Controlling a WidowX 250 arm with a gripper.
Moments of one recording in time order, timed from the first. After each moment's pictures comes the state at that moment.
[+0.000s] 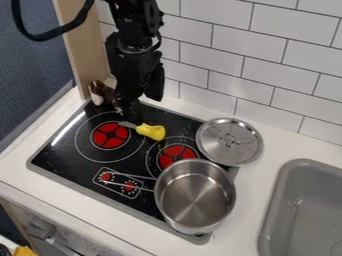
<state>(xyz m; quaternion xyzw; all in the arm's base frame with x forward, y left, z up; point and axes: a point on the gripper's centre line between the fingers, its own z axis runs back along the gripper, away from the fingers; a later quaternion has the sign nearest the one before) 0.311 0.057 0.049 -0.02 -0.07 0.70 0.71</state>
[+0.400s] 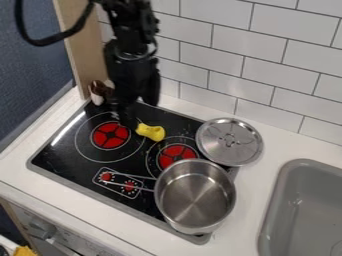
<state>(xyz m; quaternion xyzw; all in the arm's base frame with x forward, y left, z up) 0.306 0.080 0.038 -0.01 -0.07 0.71 0.70</state>
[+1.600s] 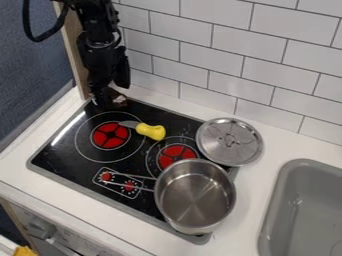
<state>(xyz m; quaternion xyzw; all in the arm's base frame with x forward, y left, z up) 0.354 0.158 0.004 -0.02 -0.07 0.74 0.67</state>
